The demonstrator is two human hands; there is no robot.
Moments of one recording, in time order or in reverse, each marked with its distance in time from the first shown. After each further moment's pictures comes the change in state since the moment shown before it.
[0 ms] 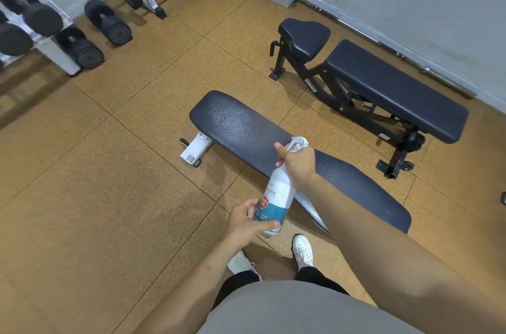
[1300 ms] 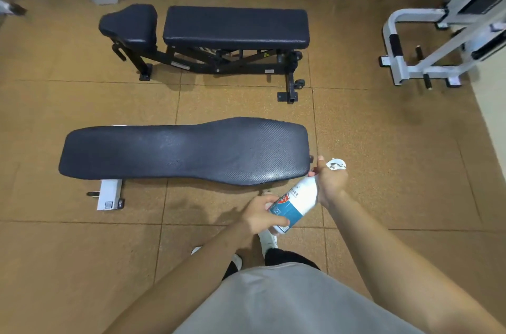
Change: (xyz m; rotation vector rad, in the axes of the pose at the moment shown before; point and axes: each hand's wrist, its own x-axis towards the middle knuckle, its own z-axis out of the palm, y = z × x) left_hand -0.054 0.008 0.345 0.574 -0.711 -0.057; right_hand -0.087 0.209 -0.421 0.707 0.768 0.429
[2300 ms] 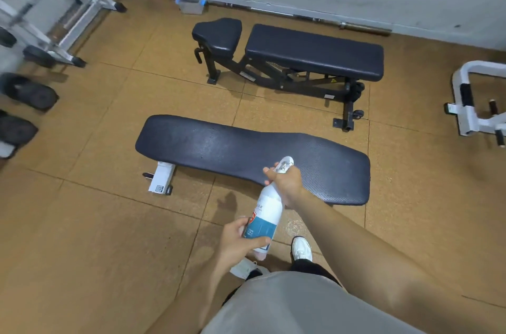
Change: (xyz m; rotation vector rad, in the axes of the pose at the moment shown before) left_hand -0.136 -0.160 -0.155 -0.319 0.468 0.042; right_hand -0.166 0.127 0.226 -0.349 -0.613 -0.091
